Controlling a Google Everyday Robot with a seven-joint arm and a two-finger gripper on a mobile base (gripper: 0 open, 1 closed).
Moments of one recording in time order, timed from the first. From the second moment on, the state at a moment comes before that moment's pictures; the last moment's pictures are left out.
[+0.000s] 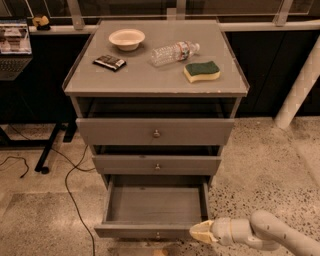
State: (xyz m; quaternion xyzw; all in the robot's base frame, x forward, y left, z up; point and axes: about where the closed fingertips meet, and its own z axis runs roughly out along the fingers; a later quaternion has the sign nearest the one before) arm 0.428 -0.162 0.338 -0.37 0.78 0.40 0.31
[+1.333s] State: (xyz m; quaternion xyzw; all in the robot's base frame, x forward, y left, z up) arm 0.444 -0.168 0.289 -0.35 0.78 0.43 0.30
